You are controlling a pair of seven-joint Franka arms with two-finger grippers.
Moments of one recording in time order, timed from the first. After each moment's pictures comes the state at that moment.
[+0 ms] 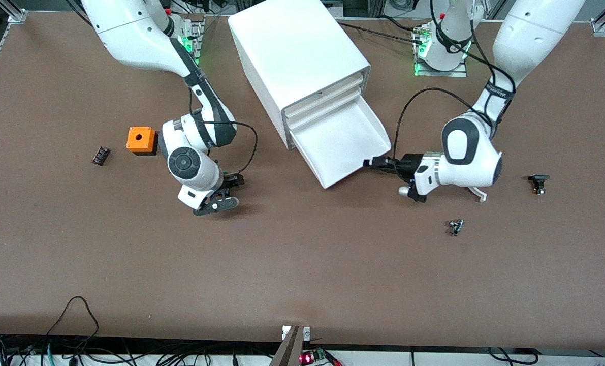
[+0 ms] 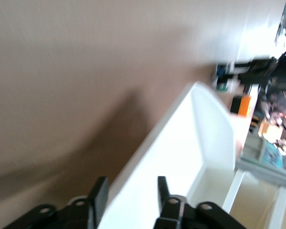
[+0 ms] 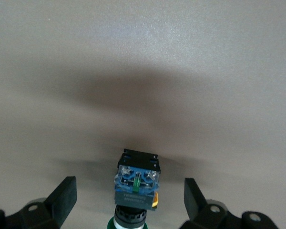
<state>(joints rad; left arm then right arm) 0.09 0.47 -0.33 -2.01 -0.95 2.15 0.50 0.45 0.63 -0.02 -1.77 0.06 2.28 0.14</state>
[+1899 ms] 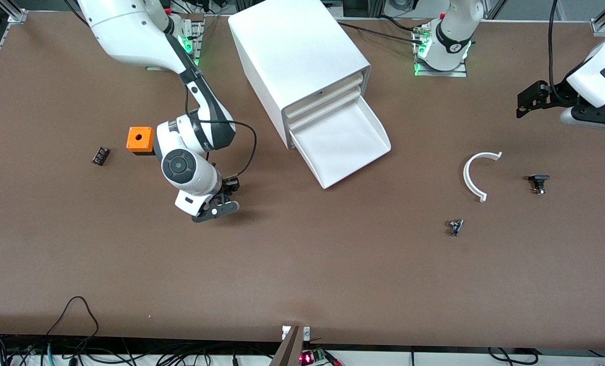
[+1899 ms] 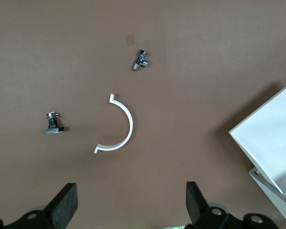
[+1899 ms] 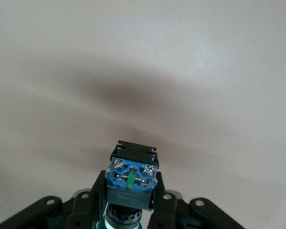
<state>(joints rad) 0.22 -0.08 -0.23 -1.72 -0.01 1.58 0.11 0.45 0.62 -0.01 -1.60 0.06 2.12 0.01</state>
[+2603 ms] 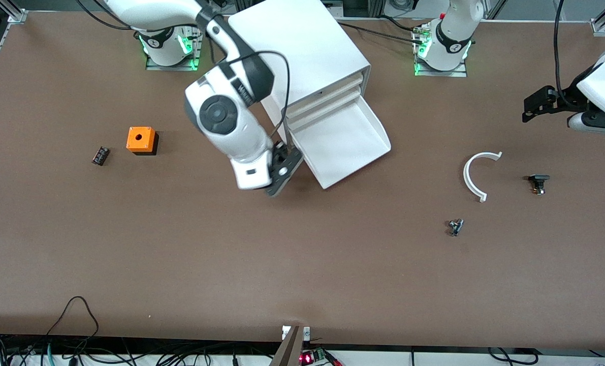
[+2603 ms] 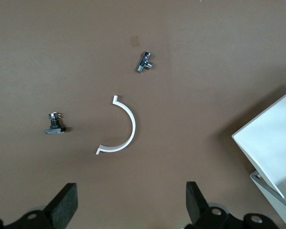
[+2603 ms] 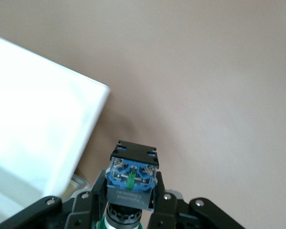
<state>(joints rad) 0.21 -0.06 -0.21 -1.70 -0.01 1.58 0.11 0.48 0.59 0.23 -1.38 0.06 2.07 -0.40</state>
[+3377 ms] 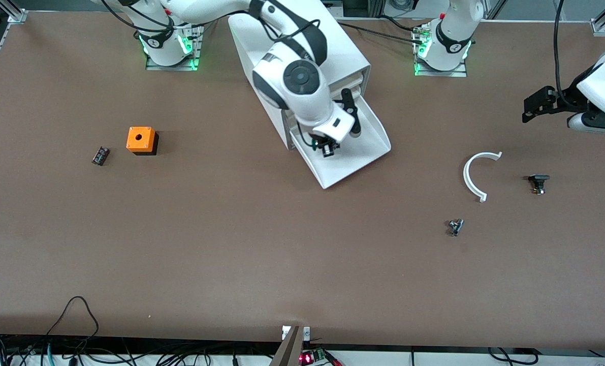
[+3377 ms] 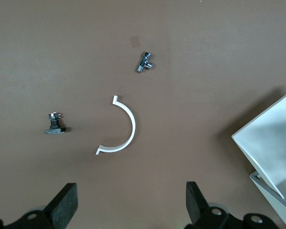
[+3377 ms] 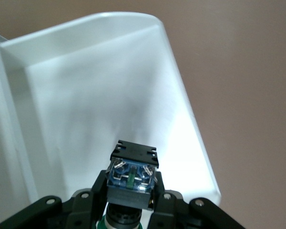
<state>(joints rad) 0.21 -0.05 -0.21 -1.69 -0.01 1.58 0.11 0.69 0.71 0.27 -1.31 -0.02 2.10 -0.92</state>
